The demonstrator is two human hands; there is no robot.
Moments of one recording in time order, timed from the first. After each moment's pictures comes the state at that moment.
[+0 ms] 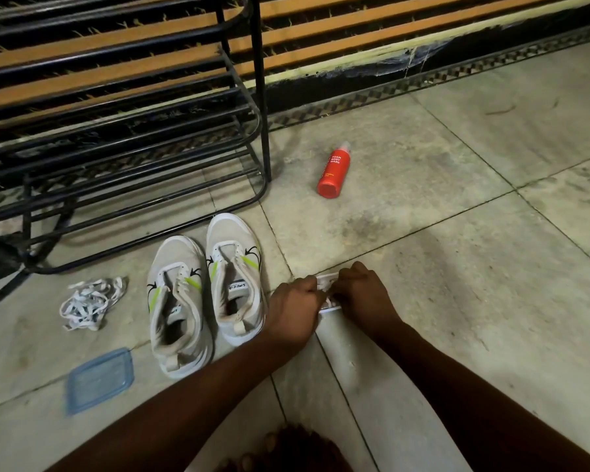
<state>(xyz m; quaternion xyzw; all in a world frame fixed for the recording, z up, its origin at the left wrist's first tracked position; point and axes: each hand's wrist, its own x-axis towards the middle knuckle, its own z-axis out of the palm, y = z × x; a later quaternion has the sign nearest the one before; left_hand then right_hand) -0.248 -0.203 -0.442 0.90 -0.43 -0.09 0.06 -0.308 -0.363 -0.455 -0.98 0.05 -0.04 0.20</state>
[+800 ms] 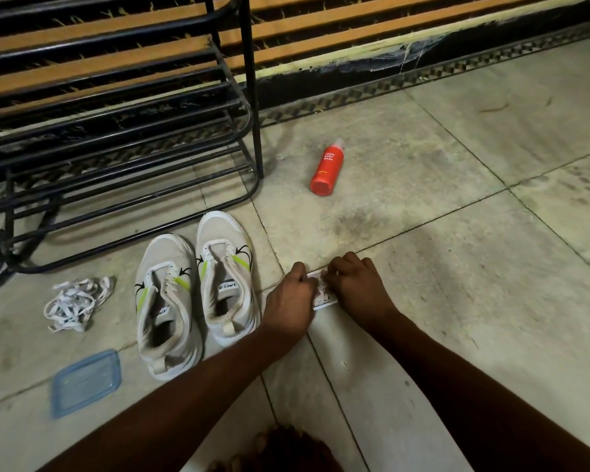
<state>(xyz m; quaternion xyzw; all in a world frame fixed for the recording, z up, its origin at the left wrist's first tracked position) -0.244 -0.223 -0.460 0.92 -0.34 -0.11 0.14 -0.303 -0.373 -0.446 -1.00 0.01 -0.04 0.08</state>
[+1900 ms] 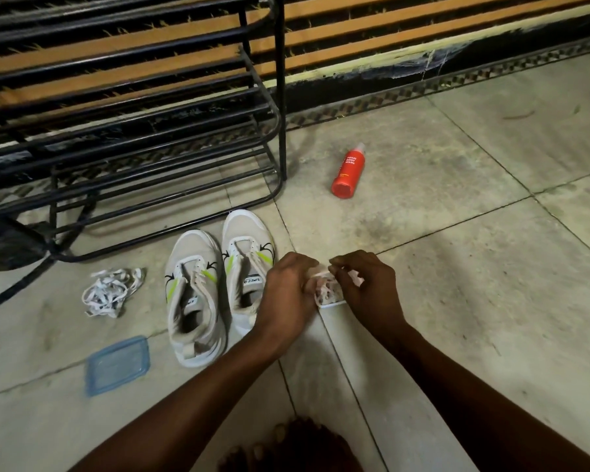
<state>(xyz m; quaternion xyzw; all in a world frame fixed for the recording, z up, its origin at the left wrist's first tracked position) -0.240 -0.181 -0.411 0.87 -0.27 -0.01 0.41 -0.305 -0.337 -0.433 -0.87 0.12 -0.24 0.41</state>
